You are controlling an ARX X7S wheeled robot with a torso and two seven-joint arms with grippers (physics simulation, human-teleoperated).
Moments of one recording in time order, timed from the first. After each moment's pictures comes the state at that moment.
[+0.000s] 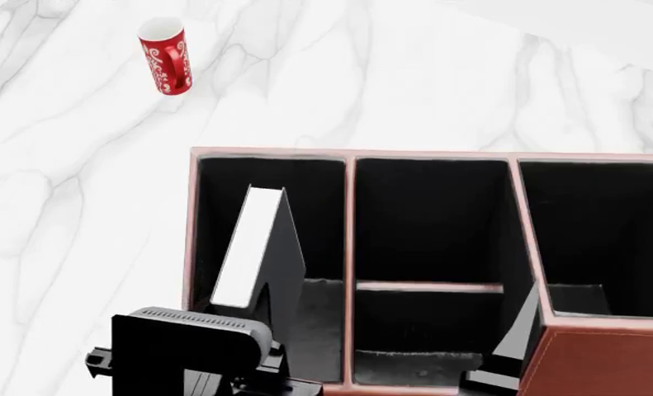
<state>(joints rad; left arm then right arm) -0.48 -0.23 0.76 0.30 -0.57 -0.43 -0.75 -0.07 0.45 -0.04 -0.79 0.31 0.36 0.54</state>
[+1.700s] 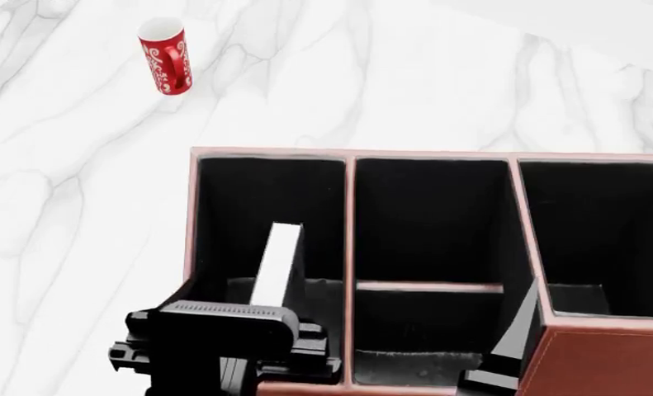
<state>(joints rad) -0.52 -0.13 0.81 0.08 -0.46 -0.27 -0.79 -0.06 0.46 -0.06 -0.79 0.32 0.35 0.55</state>
